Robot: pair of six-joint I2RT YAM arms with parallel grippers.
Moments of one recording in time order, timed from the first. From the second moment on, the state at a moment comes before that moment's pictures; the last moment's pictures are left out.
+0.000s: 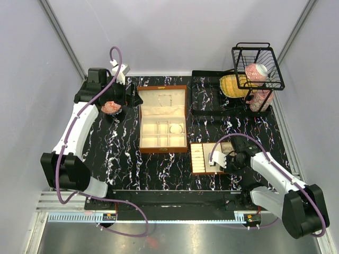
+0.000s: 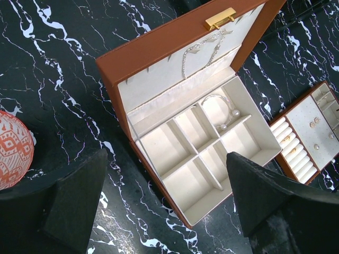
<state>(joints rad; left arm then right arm) -0.09 1.46 1.42 -0.63 0.55 0.07 0.31 1.03 0.50 -0.86 -0.27 -1.10</state>
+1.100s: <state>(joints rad) -0.04 1.48 1.40 -0.63 0.59 0.06 0.36 0.99 0.54 -0.93 -0.22 -1.05</state>
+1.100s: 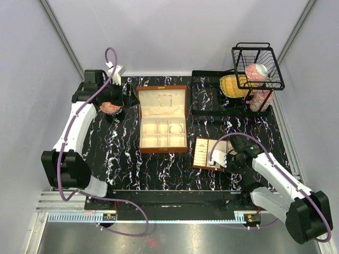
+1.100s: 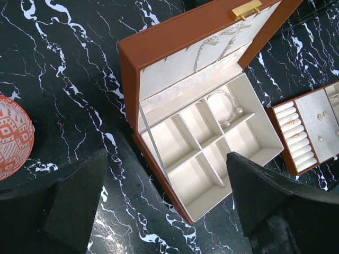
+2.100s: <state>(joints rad) 0.07 1.48 1.45 -0.62 0.60 0.02 0.47 1.16 1.03 -1.05 -0.25 -1.03</state>
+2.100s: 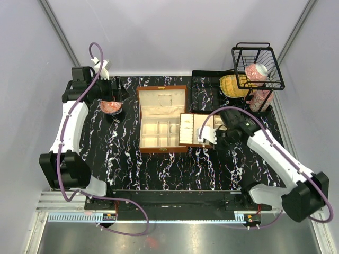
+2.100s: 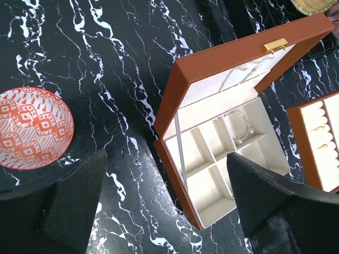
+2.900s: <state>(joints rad) 0.18 1.46 1.35 -0.53 0.65 -0.02 0.74 1.74 1.40 -0.88 -0.17 -0.92</state>
